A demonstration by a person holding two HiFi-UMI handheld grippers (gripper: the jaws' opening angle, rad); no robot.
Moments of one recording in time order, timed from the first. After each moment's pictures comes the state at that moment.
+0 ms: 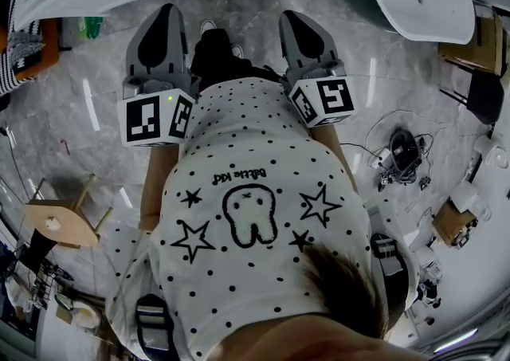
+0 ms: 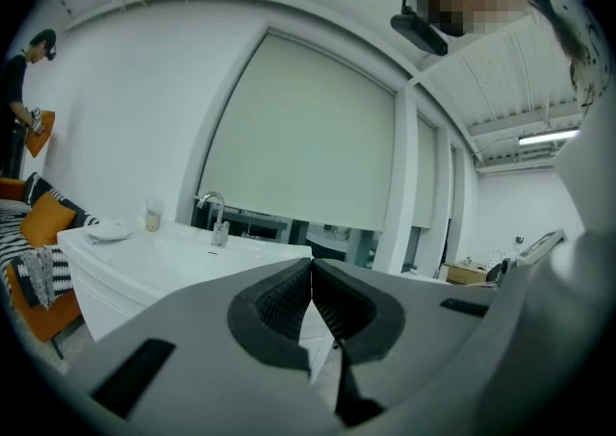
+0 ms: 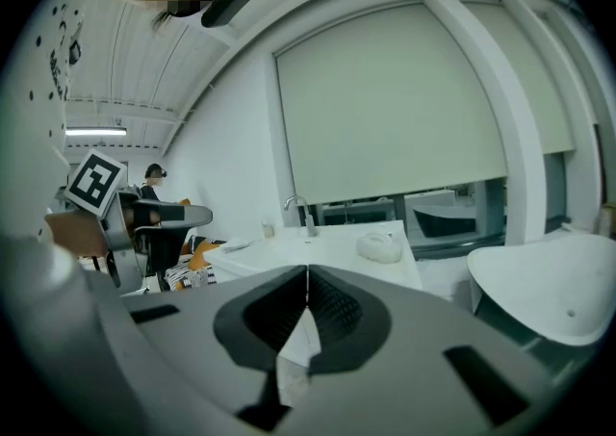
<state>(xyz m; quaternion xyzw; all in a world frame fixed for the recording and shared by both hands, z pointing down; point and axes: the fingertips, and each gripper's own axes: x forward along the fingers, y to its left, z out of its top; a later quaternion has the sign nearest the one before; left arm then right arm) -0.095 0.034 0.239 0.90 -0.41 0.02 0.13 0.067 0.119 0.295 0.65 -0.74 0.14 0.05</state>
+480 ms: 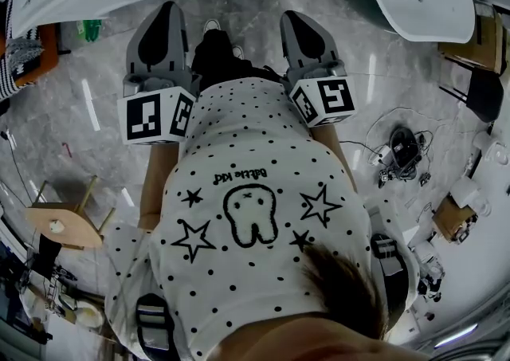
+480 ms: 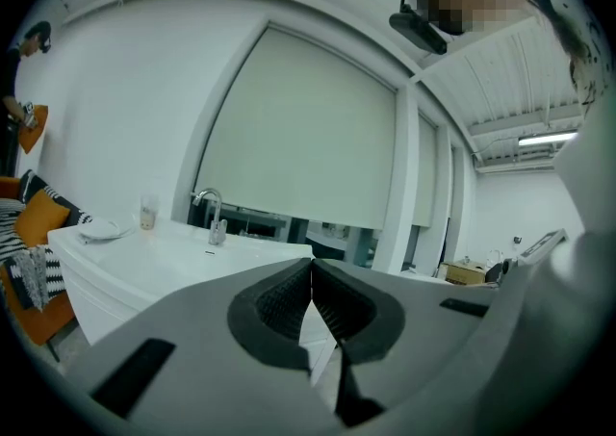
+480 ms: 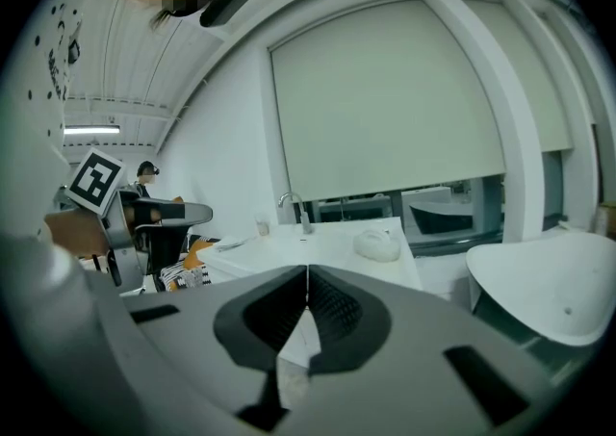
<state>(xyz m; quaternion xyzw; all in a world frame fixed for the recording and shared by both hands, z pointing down) -0.086 0.005 0.244 0.90 -0.40 0.03 0.13 0.074 0.096 0.300 0.66 -0.73 0.15 0.06</state>
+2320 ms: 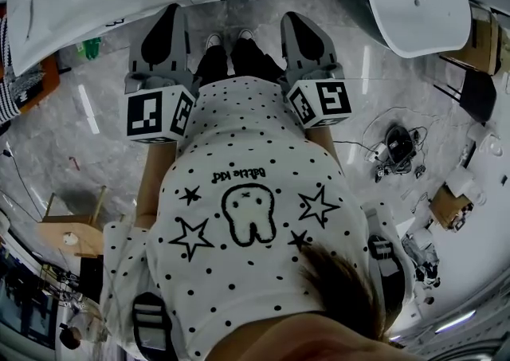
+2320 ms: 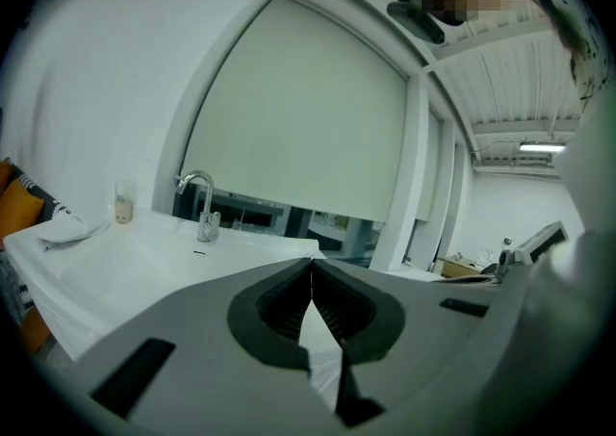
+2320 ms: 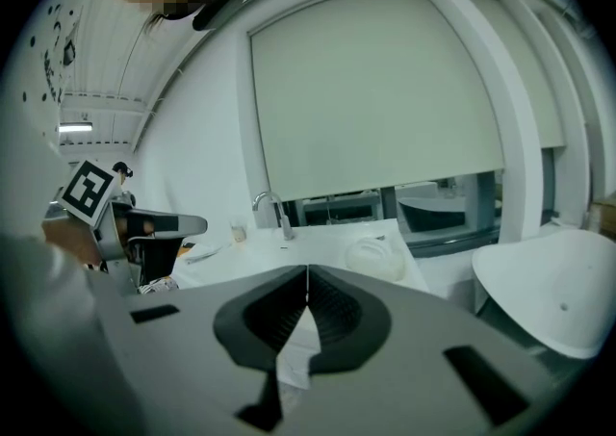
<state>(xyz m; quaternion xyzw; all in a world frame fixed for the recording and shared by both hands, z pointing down) -0.059 -0.132 0.262 0.91 -0.37 0.06 0.16 0.098 -0.035 0.299 0.69 -0.70 0.18 0.06</state>
